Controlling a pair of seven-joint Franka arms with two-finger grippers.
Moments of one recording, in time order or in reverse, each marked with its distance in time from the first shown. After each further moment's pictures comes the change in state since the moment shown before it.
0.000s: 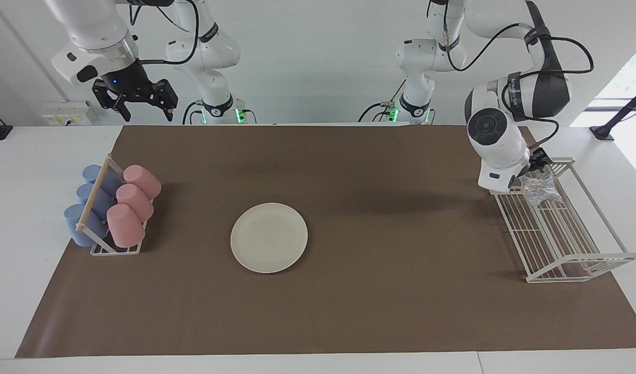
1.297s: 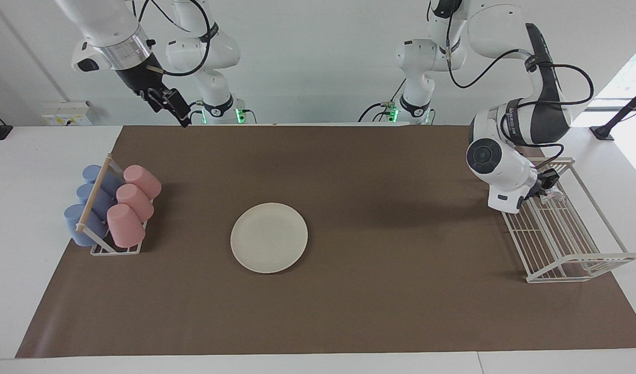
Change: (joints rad) left arm 0.031 0.100 -0.003 0.056 0.139 0.028 -0.048; right arm 0.002 -0.008 0.024 -0.008 0.150 0.018 0.722
